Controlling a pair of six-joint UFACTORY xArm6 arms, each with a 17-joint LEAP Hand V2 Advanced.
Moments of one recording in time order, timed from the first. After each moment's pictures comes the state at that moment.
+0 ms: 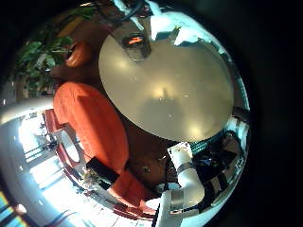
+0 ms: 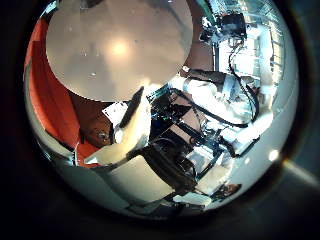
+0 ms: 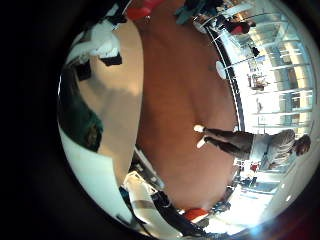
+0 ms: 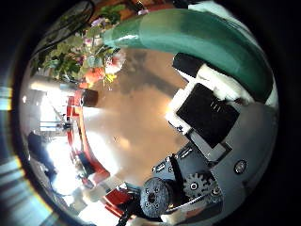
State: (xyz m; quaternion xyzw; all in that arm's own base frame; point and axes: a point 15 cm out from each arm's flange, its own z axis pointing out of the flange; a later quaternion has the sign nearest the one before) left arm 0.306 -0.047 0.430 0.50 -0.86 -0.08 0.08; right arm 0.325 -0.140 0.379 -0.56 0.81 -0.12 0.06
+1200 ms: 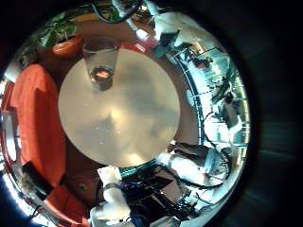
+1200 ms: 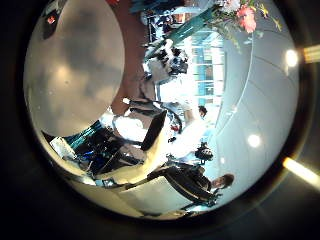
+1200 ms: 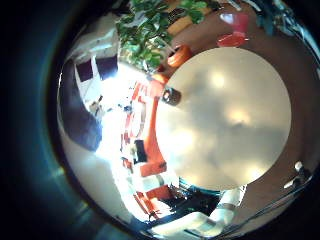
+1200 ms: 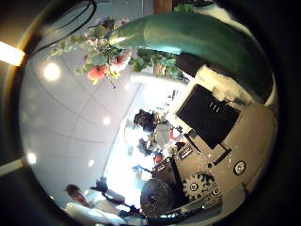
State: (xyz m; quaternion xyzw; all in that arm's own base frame) left arm 0.333 -0.140 0.529 0.54 -0.72 0.30 0.33; right arm 0.361 0.048 0.502 -0.63 0.52 0.27 0.52
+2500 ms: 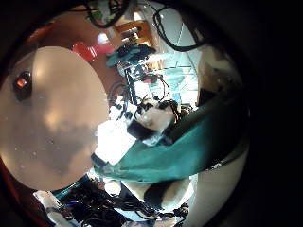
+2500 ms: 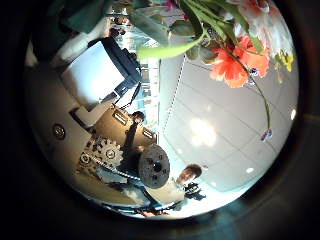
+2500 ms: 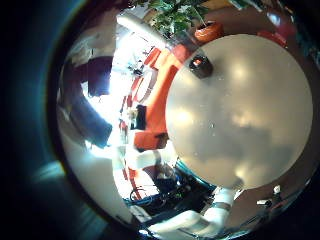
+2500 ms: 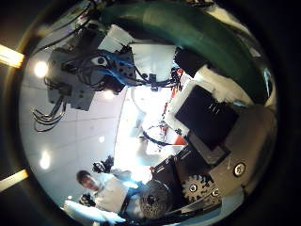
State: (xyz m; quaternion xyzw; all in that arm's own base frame) left arm 0.353 -0.218 0.582 0.39 -0.59 0.46 0.53; right arm 0.345 0.146 0.481 -0.70 0.45 0.32 0.45
